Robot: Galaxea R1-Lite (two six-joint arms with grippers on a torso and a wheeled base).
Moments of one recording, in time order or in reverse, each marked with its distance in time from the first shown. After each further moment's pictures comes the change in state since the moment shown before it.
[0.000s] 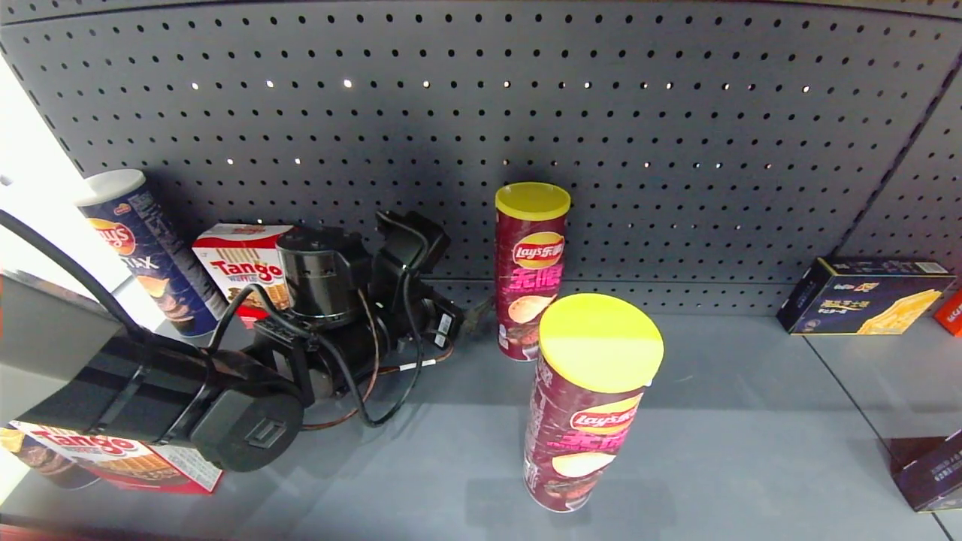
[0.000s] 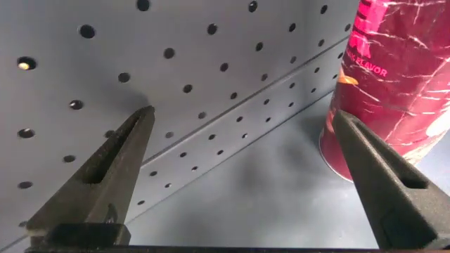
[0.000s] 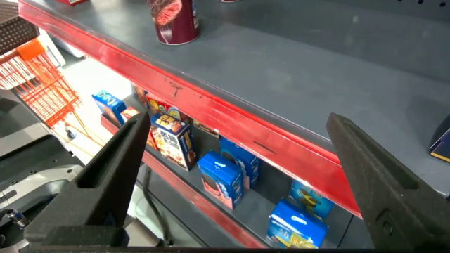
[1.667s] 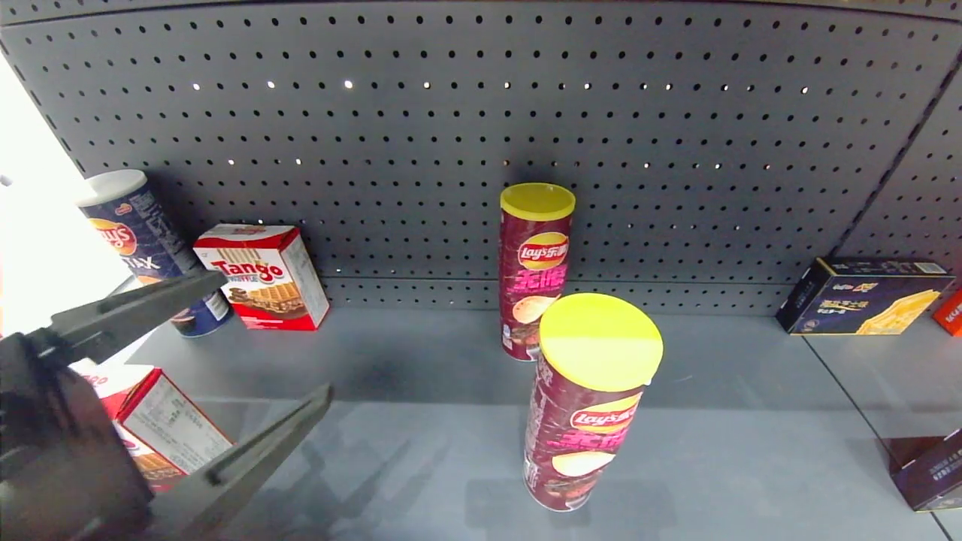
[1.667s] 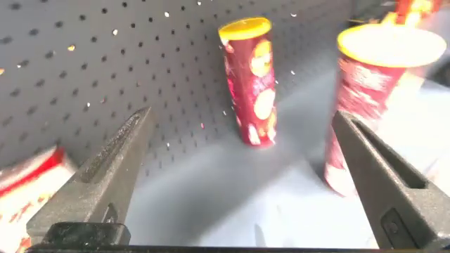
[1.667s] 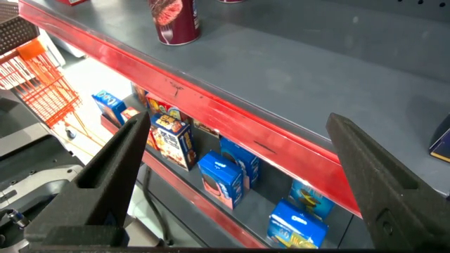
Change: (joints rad) left arm -0.197 -0.937 0.556 0.119 0.005 -0.021; right arm 0.000 0.000 0.000 0.000 0.000 0.000
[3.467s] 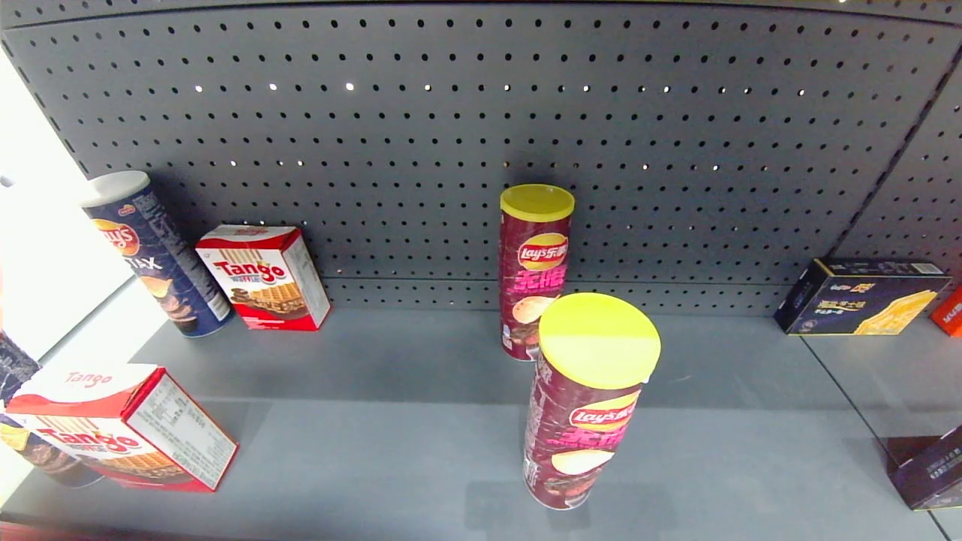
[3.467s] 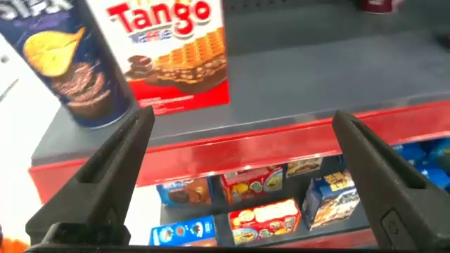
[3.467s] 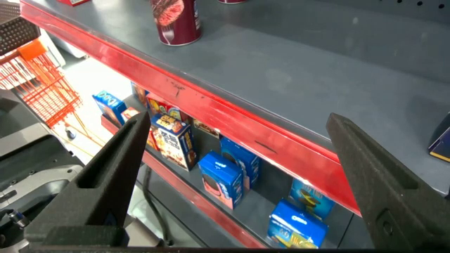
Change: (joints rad) left arm 0.700 -0.986 0.348 0.738 -0.167 -0.182; right arm 0.000 0.000 0.000 0.000 0.000 0.000
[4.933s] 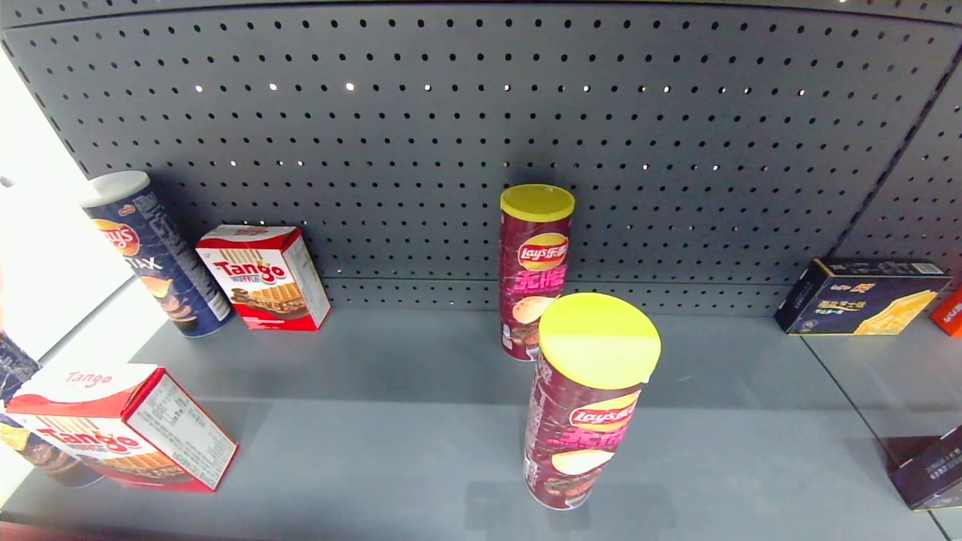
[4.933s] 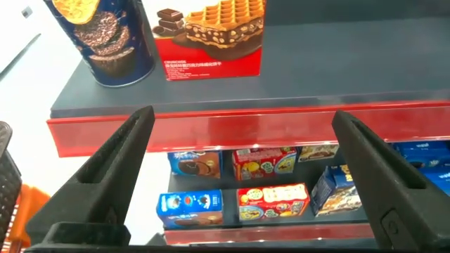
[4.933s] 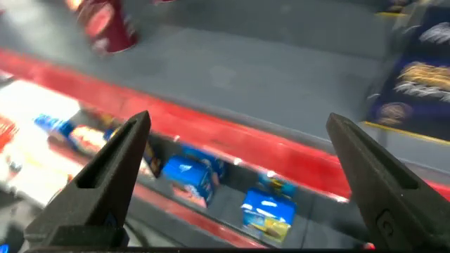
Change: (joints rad) left arm -0.006 0.014 -0.003 0.077 0.110 -0.039; right arm -0.218 0.051 -0.040 0.004 -0.044 0.046
